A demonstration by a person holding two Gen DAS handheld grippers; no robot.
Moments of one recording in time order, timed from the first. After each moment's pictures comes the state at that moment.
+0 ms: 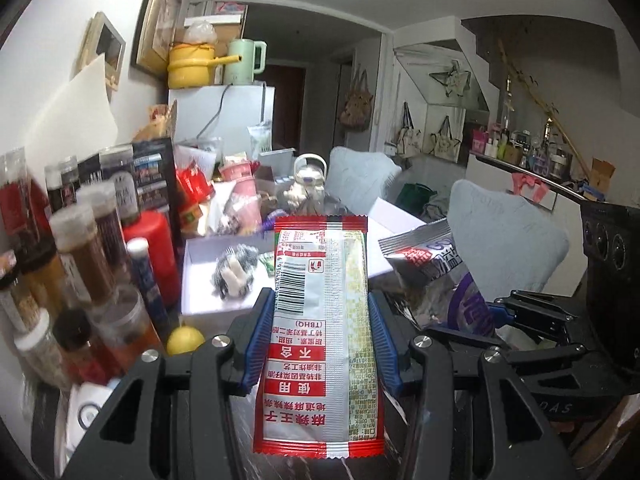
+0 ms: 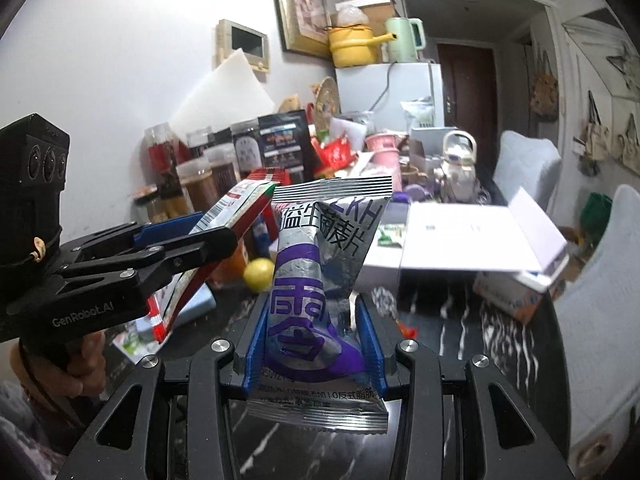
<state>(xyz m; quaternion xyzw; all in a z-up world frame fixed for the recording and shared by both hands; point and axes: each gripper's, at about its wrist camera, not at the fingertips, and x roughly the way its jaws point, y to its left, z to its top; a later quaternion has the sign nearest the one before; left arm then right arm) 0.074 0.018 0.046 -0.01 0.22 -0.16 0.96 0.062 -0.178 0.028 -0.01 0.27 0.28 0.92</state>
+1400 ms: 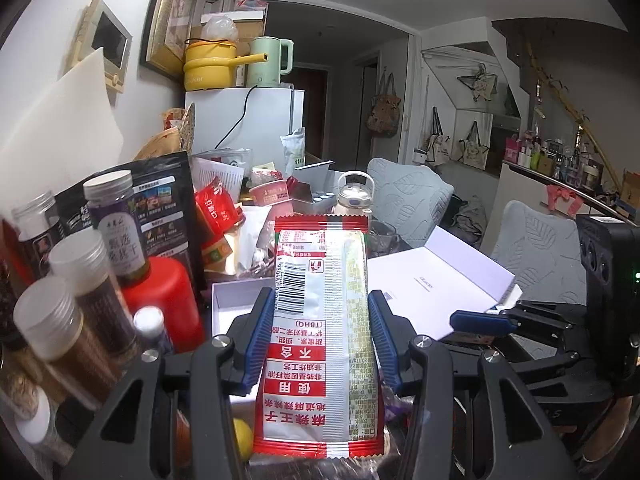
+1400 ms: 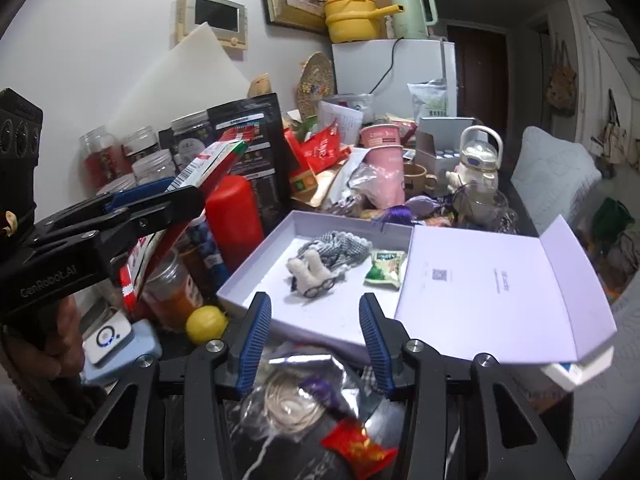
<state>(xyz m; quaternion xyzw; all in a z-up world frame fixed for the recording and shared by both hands) 0.192 0.043 0.051 -0.01 0.22 -0.12 0.97 0.203 -0.147 0.022 -0.03 0.31 0.28 0.91</state>
